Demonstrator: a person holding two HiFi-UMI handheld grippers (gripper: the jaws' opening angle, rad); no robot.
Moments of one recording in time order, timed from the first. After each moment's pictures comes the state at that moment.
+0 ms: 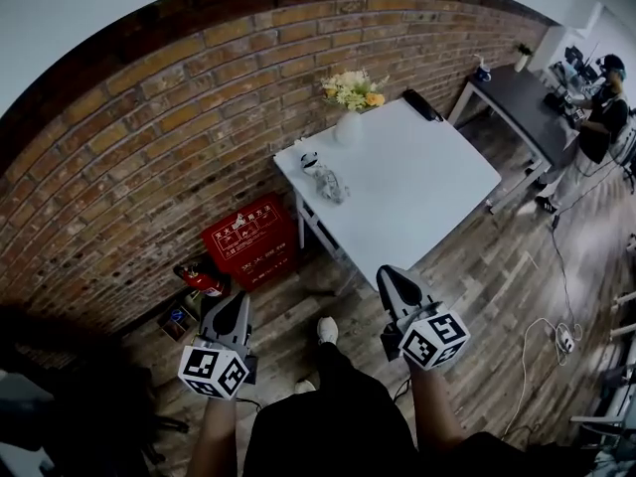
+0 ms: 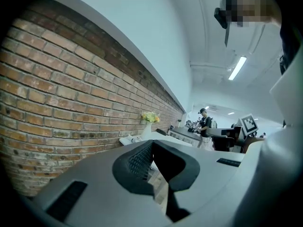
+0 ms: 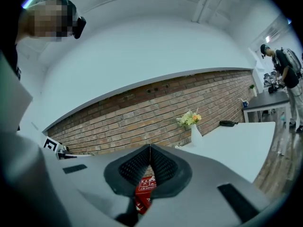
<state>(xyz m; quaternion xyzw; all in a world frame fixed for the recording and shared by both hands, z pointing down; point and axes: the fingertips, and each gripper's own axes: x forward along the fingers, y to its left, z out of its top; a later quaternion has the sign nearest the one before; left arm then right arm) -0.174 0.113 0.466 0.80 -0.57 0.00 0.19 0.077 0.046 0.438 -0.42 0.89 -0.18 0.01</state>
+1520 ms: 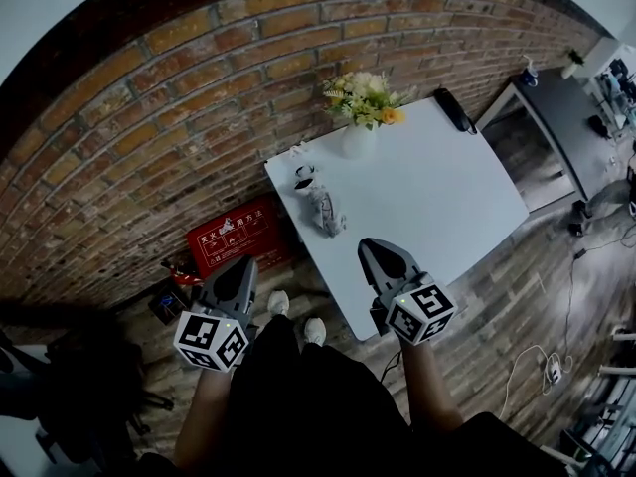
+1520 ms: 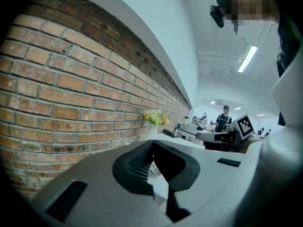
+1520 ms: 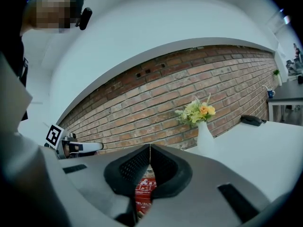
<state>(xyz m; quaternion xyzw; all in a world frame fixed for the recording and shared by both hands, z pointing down) -0.128 -0.103 0.473 0.78 -0.59 0.03 0.20 0.059 -0.174 0.477 -0.32 0.92 -0.20 -0.04</state>
